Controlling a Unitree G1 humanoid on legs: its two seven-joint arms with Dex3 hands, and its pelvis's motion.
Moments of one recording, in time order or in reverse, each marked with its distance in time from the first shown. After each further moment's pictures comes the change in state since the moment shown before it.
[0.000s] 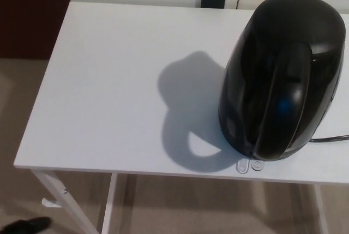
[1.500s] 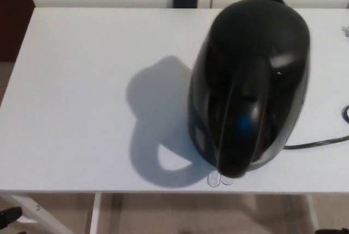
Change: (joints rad) left_arm -0.209 0.038 0.216 0.335 -0.099 0.146 -0.040; right_arm 0.000 -0.001 -0.025 -0.003 0.021 -0.002 0.003
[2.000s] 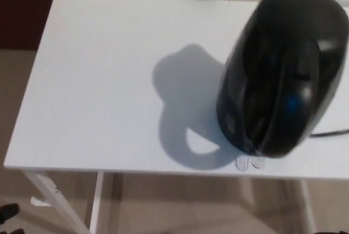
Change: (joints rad) left_arm -0.001 0.009 0.001 -0.005 0.000 0.001 0.002; right_arm -0.001 0.011 -0.002 -0.002 0.004 0.001 0.000
